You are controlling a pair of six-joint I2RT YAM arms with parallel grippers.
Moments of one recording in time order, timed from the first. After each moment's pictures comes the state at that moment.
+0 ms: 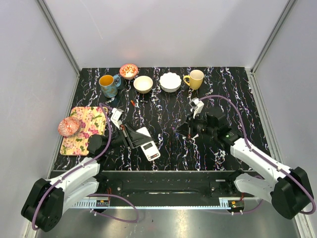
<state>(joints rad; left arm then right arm) -0.47 0.88 0.20 1.08 0.80 -1.21 0.56 1.05 0.66 0.03 -0.52 0.42</state>
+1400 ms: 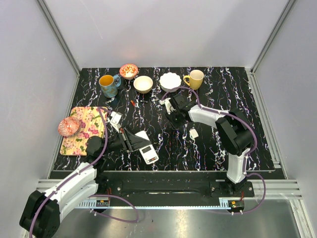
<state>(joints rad) -0.47 0.73 0.18 0.86 0.80 -1.15 0.63 1.93 1.25 -0.39 -0.09 -0.09</state>
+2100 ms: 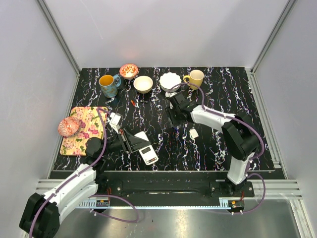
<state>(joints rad) -0.47 0.70 0.17 0.84 0.79 -1.14 0.64 1.85 1.24 -0.39 0.04 0.23</state>
